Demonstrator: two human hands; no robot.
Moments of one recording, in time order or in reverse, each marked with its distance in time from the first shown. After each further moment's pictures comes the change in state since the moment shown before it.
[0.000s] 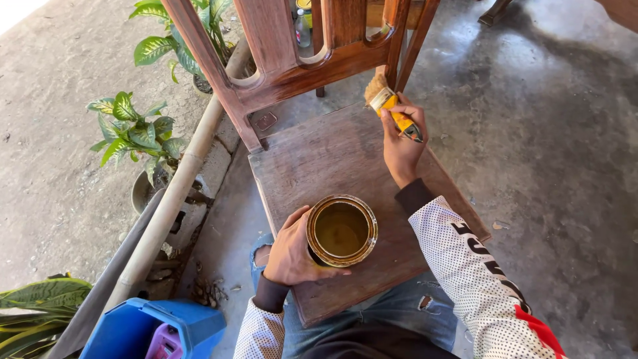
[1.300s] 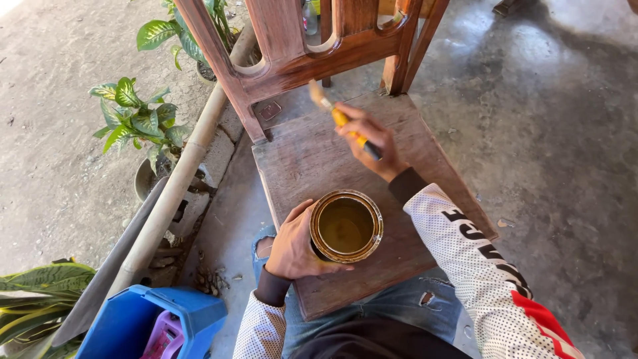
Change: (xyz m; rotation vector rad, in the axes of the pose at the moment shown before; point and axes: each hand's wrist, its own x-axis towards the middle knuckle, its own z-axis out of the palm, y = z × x) left_hand -0.003 -0.004 0.001 -0.011 -0.012 -0.042; right_hand -0.012 -0.015 0.041 0.093 -0.497 -0.350
